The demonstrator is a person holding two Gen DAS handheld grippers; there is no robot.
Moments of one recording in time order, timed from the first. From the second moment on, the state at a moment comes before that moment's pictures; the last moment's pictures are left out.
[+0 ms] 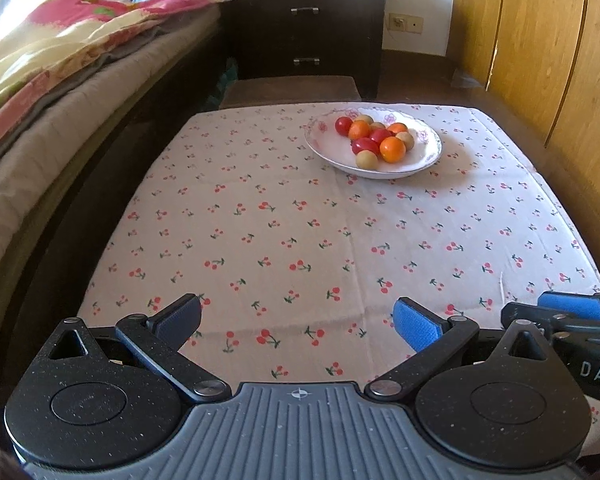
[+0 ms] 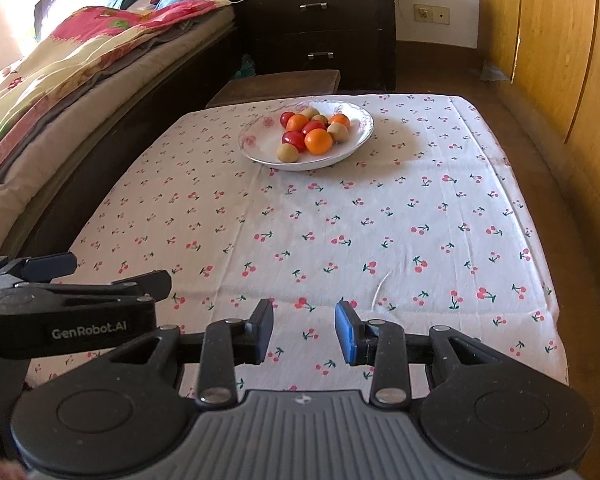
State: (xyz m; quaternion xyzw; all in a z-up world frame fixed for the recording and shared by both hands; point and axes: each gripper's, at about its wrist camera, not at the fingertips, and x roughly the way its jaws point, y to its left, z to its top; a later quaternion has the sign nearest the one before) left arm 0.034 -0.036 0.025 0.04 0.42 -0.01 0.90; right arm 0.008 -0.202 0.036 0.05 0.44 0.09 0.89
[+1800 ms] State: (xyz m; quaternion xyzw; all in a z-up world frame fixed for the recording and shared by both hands) left arm 0.011 -0.038 0.020 0.04 0.42 -0.02 0.91; right arm -0.005 -0.197 0.032 0.05 0.45 0.09 0.89
